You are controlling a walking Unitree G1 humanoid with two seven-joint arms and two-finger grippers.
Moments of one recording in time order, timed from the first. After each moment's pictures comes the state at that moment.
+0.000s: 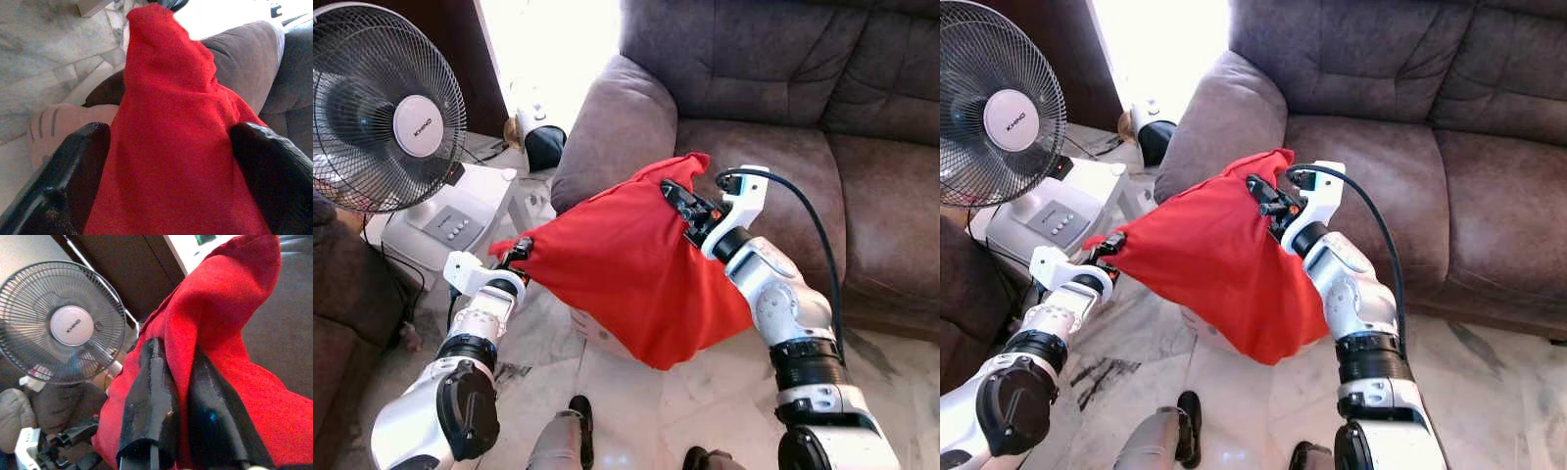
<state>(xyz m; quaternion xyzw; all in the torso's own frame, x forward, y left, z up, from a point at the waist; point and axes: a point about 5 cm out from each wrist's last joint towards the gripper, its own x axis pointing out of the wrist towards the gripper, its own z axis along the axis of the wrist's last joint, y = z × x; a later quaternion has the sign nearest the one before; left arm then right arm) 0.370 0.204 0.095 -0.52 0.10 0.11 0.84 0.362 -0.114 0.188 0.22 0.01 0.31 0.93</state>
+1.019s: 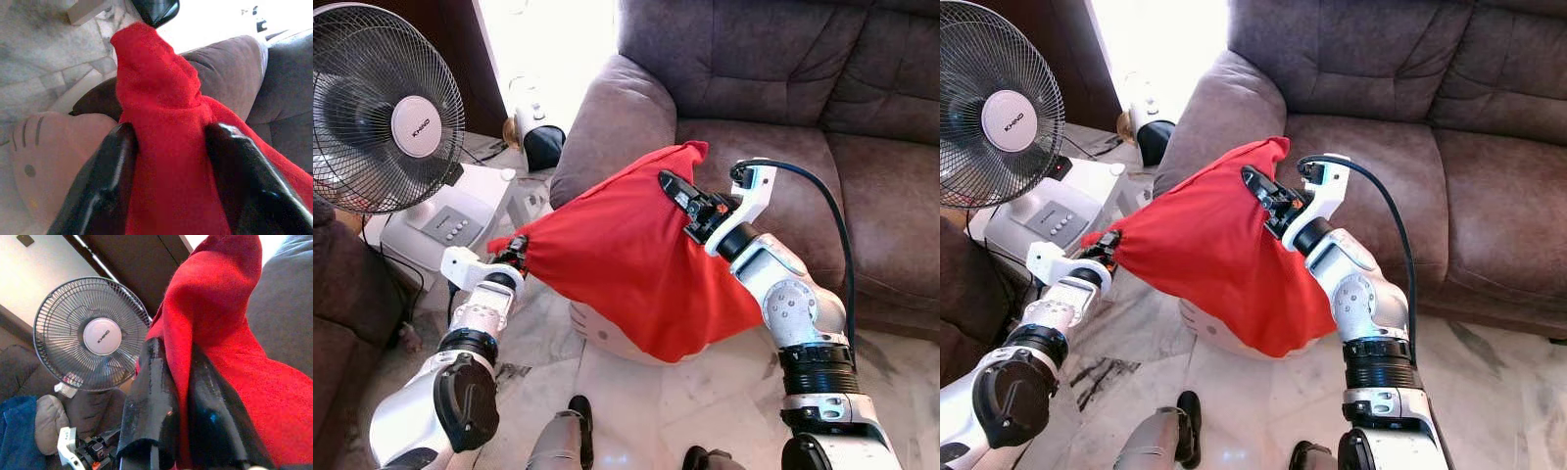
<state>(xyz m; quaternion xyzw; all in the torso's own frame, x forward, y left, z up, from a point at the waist) 0.373 0.208 0.102 -0.54 0.07 0.11 0.83 0.353 -0.114 0.200 0.26 0.00 0.34 0.90</state>
